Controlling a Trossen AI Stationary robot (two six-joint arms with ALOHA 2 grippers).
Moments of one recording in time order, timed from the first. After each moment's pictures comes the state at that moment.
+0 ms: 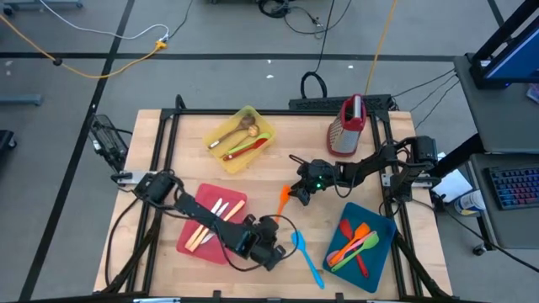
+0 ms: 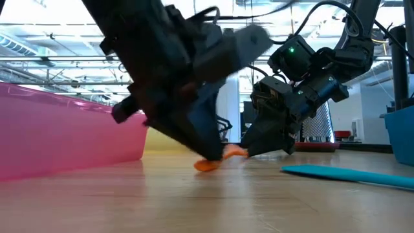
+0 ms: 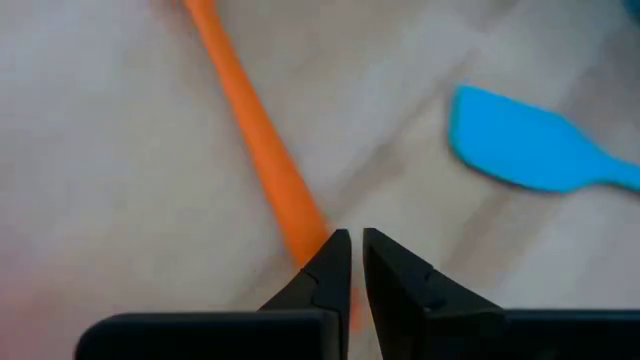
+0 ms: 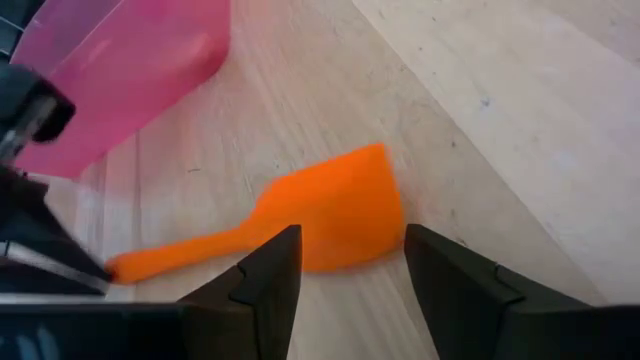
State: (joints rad) left arm -0.49 2.17 1.50 -0.51 -0.51 -1.18; right arm -0.12 1.74 0.53 0.59 -0.21 0.63
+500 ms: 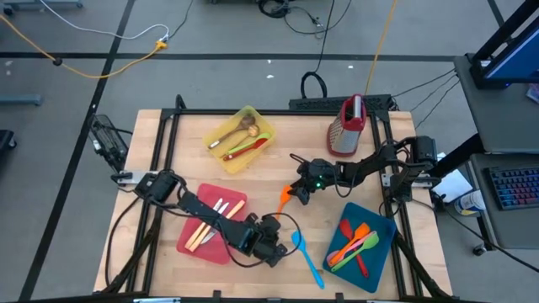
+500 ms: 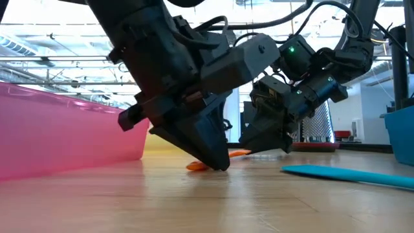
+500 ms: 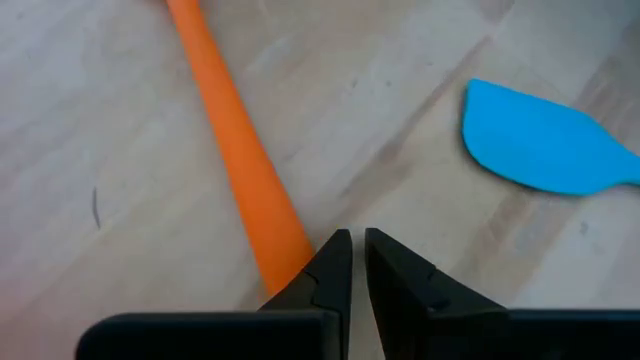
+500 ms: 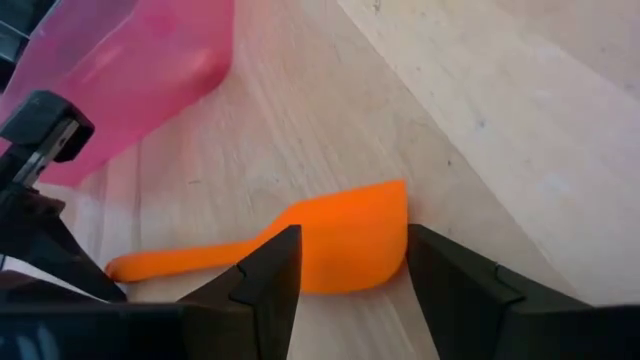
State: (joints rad) left arm -0.45 2.20 1.50 -0.52 -0.48 -1.14; right arm -0.12 1.75 0.52 0.62 -0.21 0.62
